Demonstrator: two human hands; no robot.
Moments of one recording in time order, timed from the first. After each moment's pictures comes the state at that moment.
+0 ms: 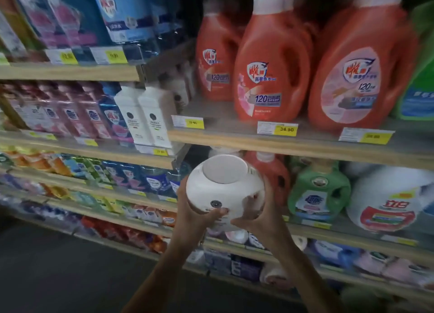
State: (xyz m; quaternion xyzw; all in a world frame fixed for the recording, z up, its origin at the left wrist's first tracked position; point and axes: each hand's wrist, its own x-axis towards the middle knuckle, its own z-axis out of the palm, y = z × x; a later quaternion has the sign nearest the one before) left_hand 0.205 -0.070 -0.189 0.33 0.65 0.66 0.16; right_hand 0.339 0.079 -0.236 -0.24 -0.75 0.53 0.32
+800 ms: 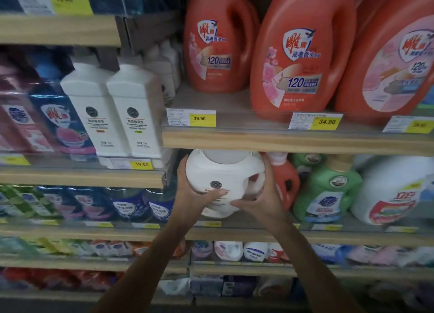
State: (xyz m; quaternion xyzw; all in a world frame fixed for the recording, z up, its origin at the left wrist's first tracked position) left_hand 0.048 0.017 -0.254 0.42 0.57 0.67 0.24; right_hand 0.219 0.128 -0.271 -0.31 -0.75 0.43 0.40
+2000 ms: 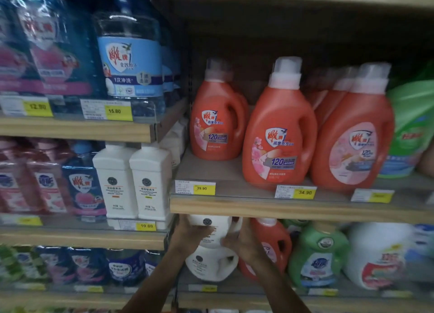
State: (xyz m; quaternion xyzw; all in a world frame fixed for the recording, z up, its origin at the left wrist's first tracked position) left_hand 0.014 0.046 -0.207 0.38 0.70 0.55 0.25; right_hand 0.175 0.141 -0.226 -0.42 -0.75 0.44 0.26
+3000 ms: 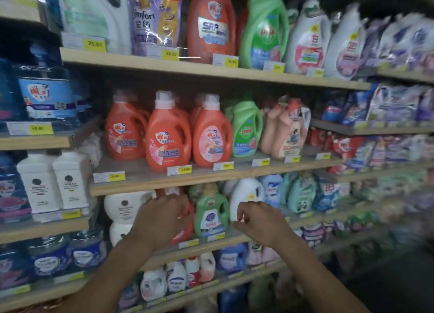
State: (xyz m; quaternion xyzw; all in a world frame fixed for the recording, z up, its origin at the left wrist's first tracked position) left_hand 0.270 -0.122 -0.022 0.71 0.67 0.21 -0.08; right_hand 0.527 -0.056 -0.029 -0.50 -0.85 0.01 0.13
